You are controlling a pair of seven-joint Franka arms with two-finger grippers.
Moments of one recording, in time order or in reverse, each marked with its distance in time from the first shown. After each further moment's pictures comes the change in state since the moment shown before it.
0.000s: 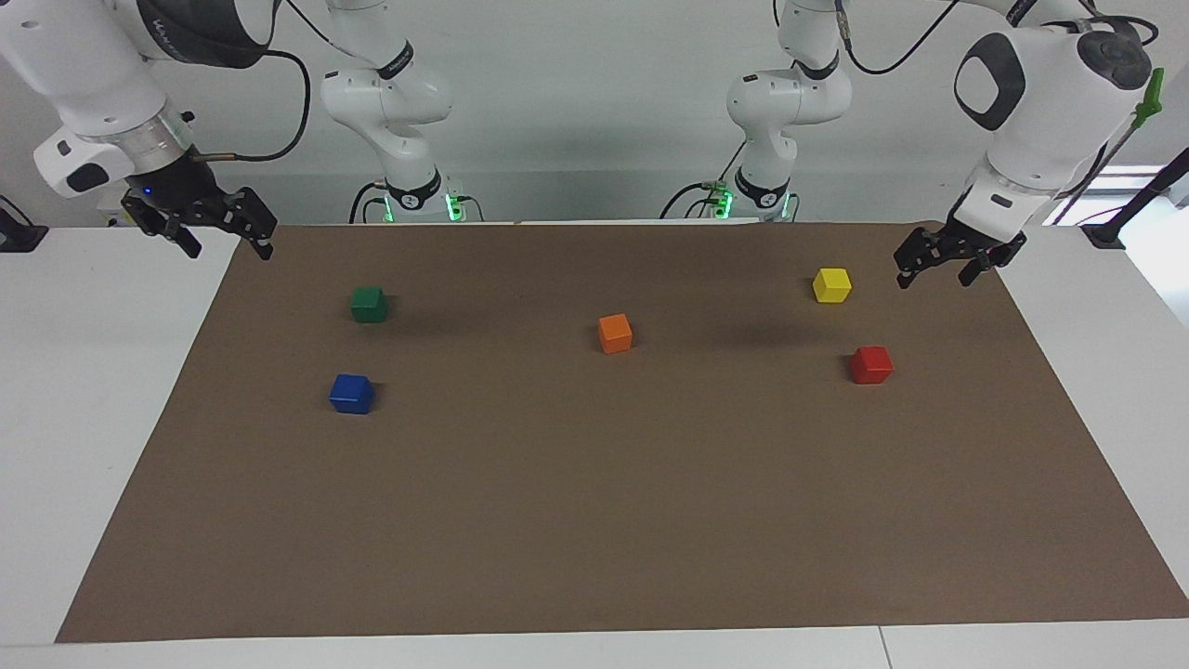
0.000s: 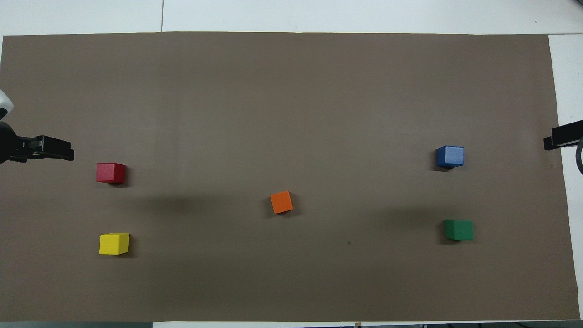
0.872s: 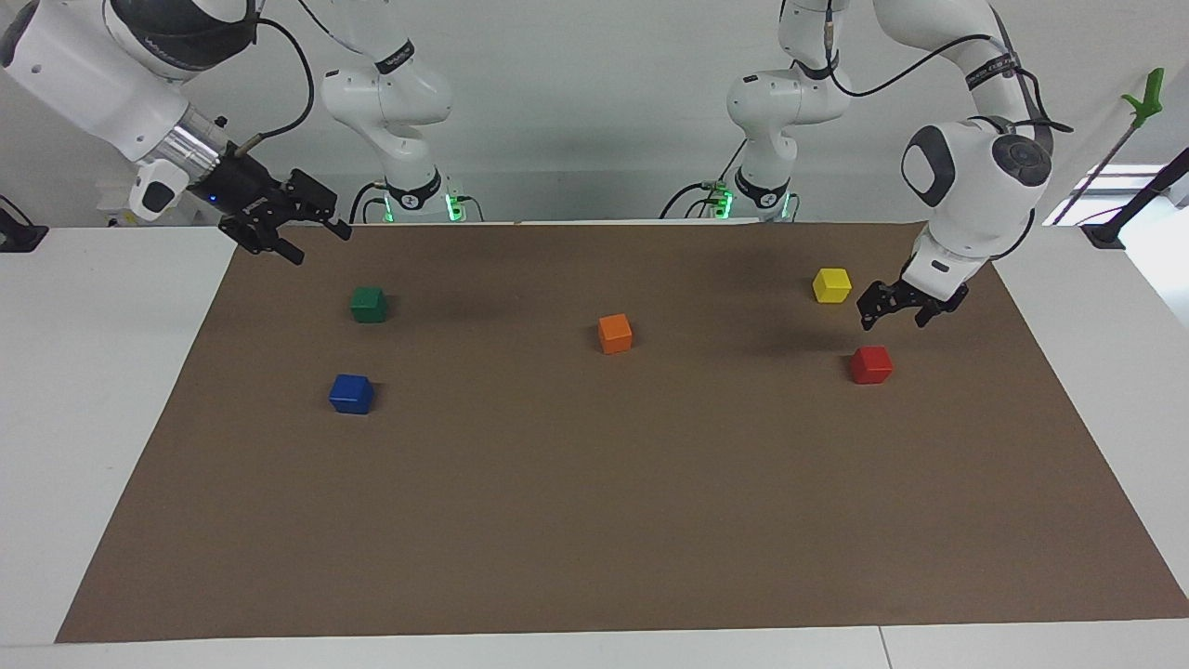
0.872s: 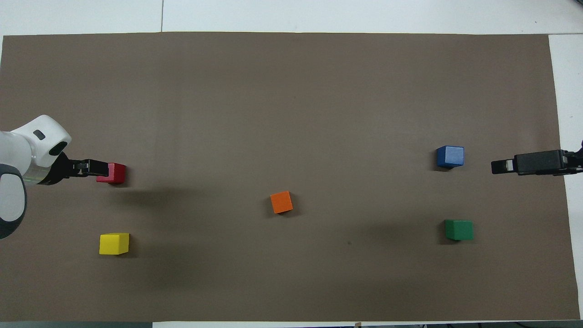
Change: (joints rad) left arm 0.012 0.011 -0.001 -0.314 0.000 0.334 0.009; right arm -0.055 -0.150 -0.006 -0.319 0.518 0.075 -0.181
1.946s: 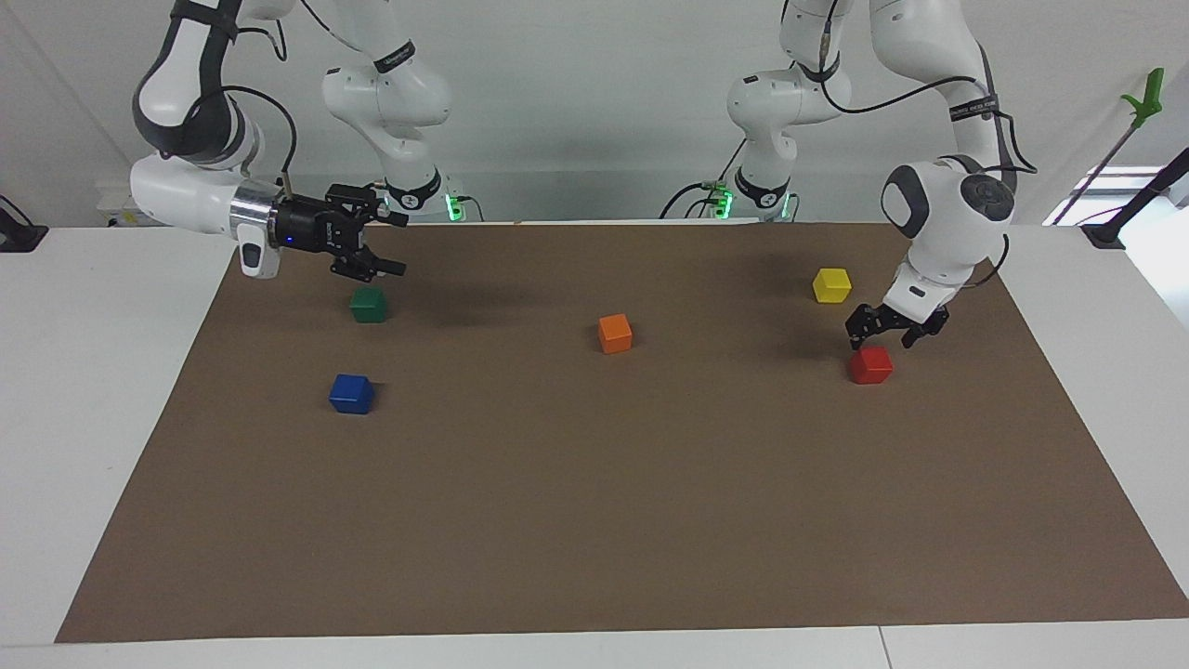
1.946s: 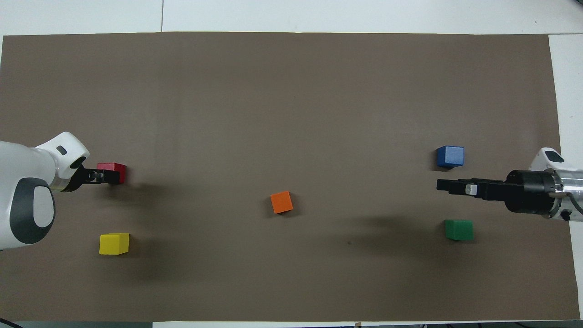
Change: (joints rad) left arm 0.026 0.062 0.002 -0.128 0.000 0.225 0.066; right arm -0.057 -0.004 0.003 -0.437 0.778 -0.051 -0.488
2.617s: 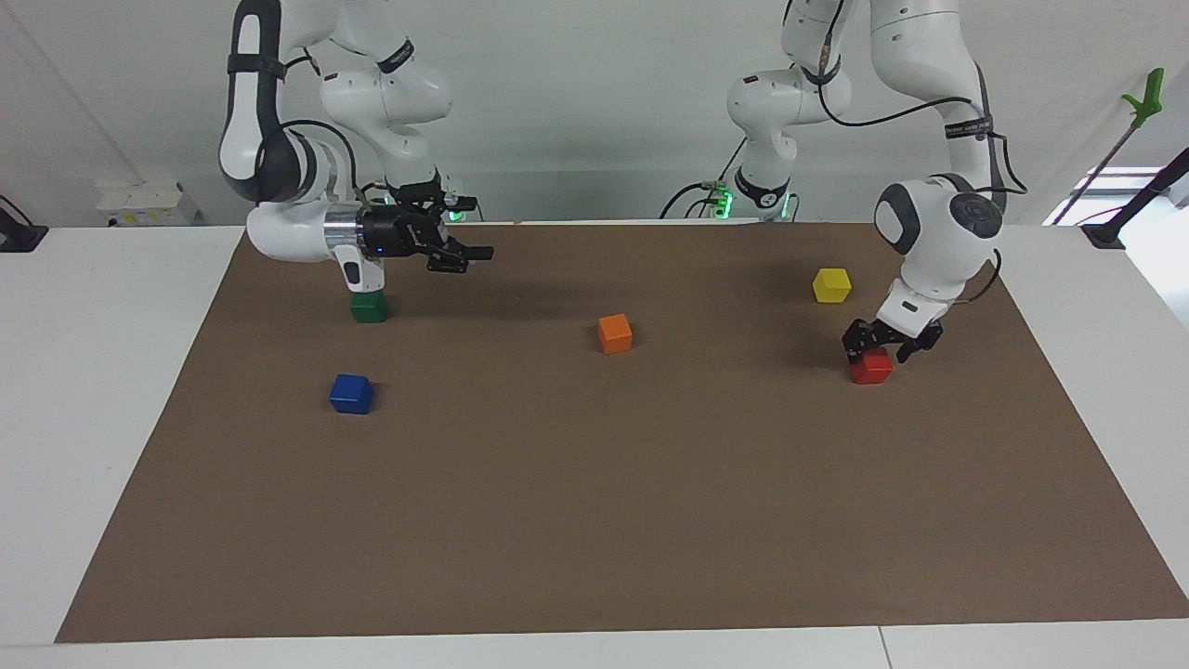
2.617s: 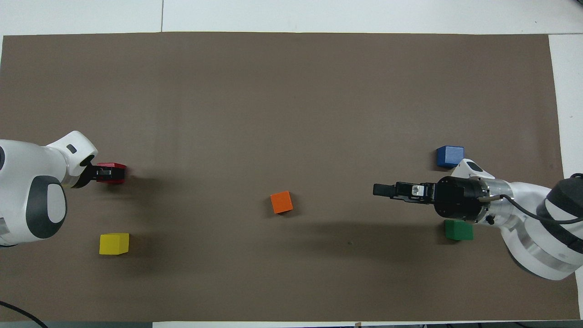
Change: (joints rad) left arm -0.001 0.057 -0.005 -0.001 0.000 0.077 0.003; right arm 0.239 0.039 0.005 -0.127 0.441 -0.016 -0.028
